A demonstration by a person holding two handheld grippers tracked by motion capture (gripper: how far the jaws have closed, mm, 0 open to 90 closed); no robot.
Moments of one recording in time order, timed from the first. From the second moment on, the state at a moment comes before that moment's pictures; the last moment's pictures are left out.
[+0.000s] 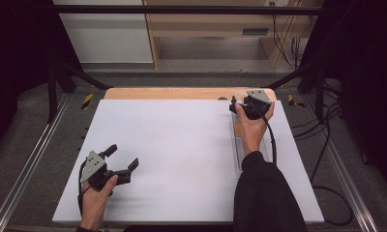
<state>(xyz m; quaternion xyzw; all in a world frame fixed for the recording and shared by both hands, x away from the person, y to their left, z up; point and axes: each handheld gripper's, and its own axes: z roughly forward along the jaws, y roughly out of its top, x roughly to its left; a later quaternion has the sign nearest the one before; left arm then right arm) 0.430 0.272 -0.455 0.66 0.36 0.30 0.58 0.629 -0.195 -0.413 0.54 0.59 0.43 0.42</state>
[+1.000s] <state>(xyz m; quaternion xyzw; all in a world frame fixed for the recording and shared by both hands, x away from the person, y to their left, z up) 0.430 0.273 -0.454 0.66 0.37 0.30 0.58 0.611 -0.189 -0.393 0.54 0.61 0.44 0.39</state>
